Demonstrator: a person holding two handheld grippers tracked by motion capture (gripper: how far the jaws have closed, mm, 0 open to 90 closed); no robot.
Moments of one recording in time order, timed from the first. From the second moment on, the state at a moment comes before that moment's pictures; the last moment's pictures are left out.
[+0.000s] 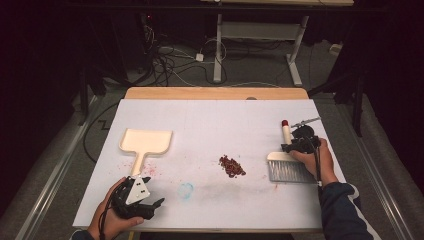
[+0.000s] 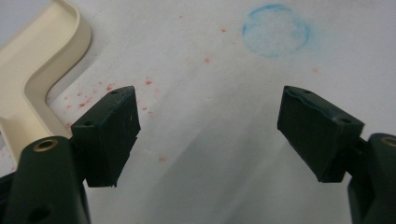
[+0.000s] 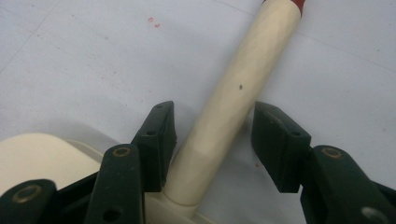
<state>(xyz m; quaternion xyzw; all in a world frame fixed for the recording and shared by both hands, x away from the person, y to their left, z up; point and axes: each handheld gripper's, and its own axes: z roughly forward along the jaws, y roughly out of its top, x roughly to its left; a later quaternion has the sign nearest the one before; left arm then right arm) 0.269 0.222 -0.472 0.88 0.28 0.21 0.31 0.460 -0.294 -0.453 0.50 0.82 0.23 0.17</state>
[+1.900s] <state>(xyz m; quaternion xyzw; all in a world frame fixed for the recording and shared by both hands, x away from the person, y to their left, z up) 0.270 0.225 -0.468 0.88 0.28 0.23 0.32 0.374 -0.265 -0.376 0.37 0.75 0.43 0.34</state>
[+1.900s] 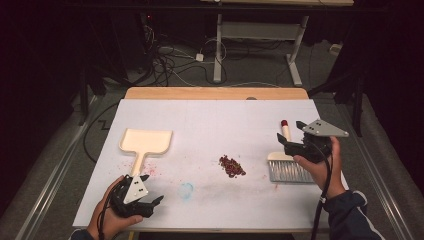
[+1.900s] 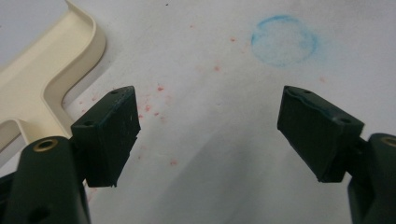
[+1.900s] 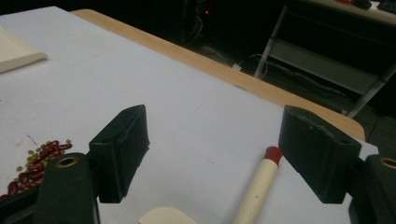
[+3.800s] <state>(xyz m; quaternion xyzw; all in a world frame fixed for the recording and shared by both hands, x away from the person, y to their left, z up) 0.278 0.215 -0.470 0.88 0.27 0.23 0.31 0.289 -0.290 -0.452 0.31 0.79 0.42 0.33</state>
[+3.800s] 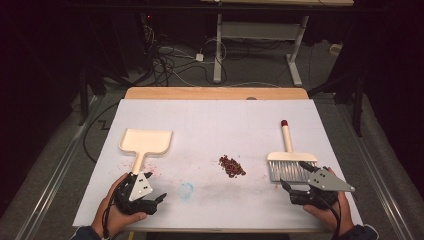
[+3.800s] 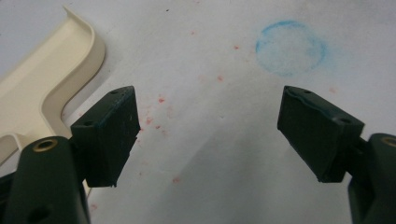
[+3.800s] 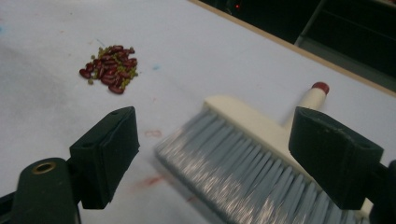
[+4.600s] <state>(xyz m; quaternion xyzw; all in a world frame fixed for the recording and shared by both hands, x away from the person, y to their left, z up) 0.274 0.213 -0.469 0.88 0.26 0.23 0.31 0.281 -0.284 -0.452 0.29 0.80 0.42 0.33</state>
